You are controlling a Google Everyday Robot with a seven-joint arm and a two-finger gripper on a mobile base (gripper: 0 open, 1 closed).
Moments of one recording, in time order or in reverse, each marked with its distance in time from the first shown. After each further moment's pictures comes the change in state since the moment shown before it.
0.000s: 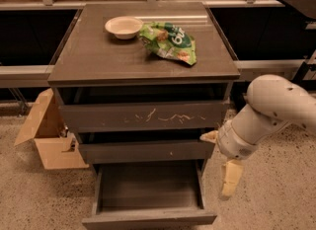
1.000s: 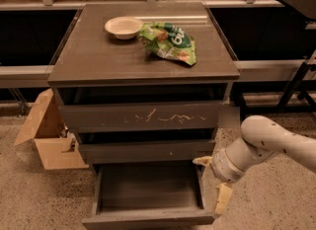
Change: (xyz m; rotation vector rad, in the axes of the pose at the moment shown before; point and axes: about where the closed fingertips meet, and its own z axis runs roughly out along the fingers) arm 0.050 -0.003 0.117 -0.088 -0.181 -0.024
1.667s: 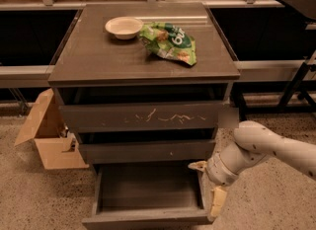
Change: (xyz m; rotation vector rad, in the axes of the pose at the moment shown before) arm 0.009 -0.005 0.029 -0.039 -0.011 -0.007
